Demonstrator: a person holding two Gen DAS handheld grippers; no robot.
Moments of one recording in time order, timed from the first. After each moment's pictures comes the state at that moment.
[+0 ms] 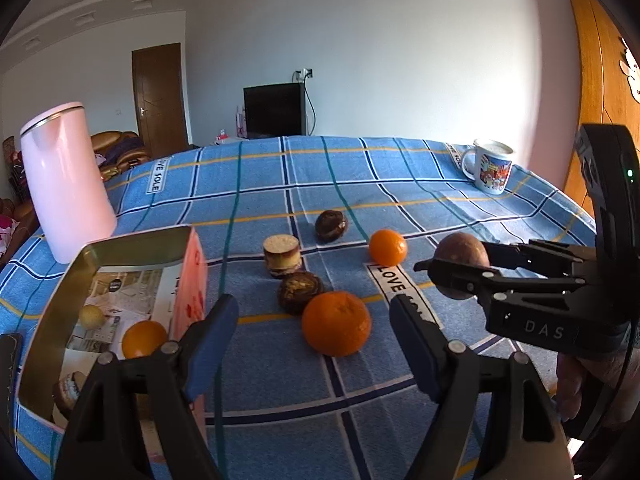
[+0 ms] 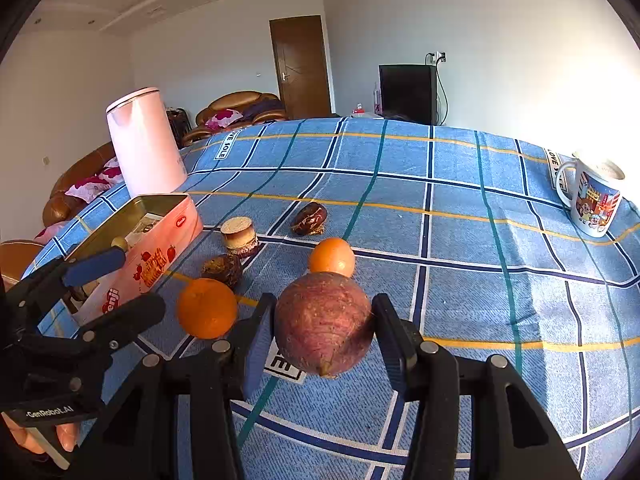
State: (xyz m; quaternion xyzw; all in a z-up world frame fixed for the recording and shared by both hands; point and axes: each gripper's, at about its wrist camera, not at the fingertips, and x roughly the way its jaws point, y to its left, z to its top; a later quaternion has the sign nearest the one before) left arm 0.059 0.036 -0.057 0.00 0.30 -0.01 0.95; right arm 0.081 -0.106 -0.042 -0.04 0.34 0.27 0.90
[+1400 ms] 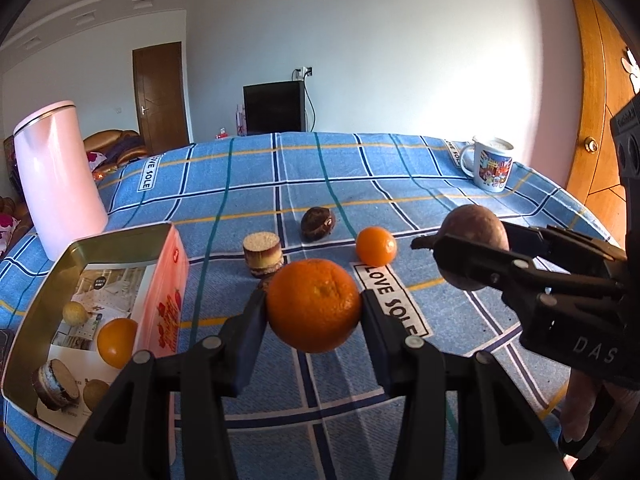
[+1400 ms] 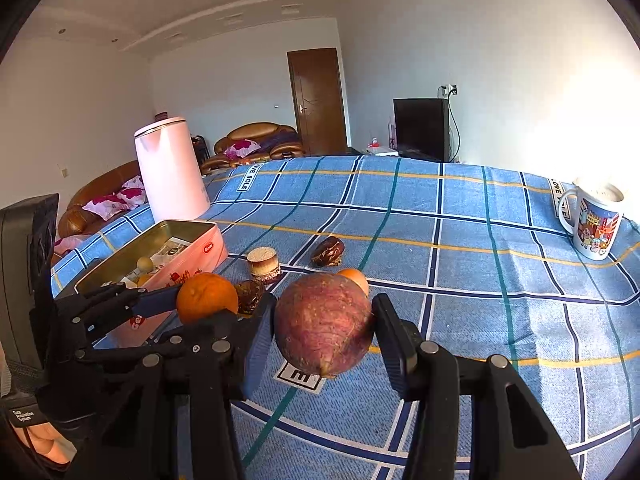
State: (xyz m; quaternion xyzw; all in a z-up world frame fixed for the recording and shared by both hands) left arm 0.064 0.021 -0.062 -0.01 0.29 0.00 0.96; right arm 0.060 -0.117 -0.027 -0.03 0.27 0.30 0.91
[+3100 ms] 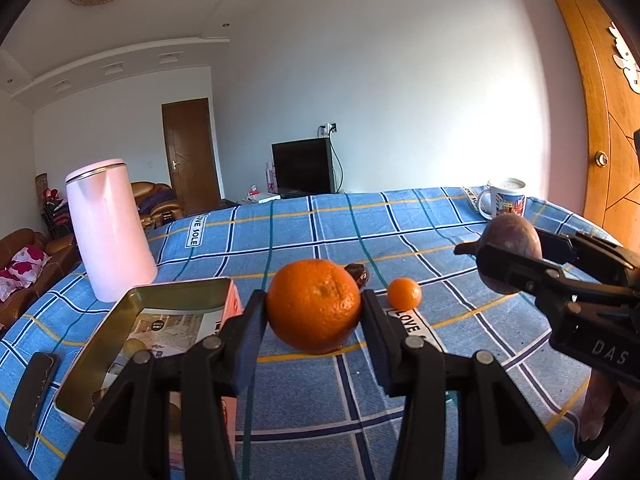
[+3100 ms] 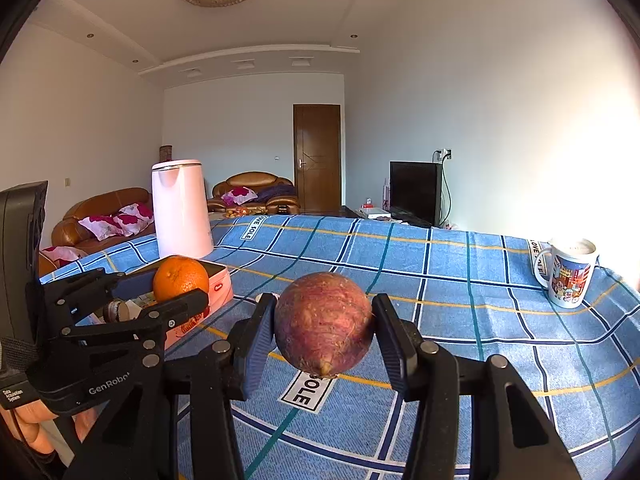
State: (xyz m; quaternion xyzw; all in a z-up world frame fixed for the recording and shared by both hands) left arm 0.025 0.032 -0.039 0.03 0.19 0.06 0.98; right arm 0.021 -0.132 -0.008 -0.04 0.16 0.29 0.94
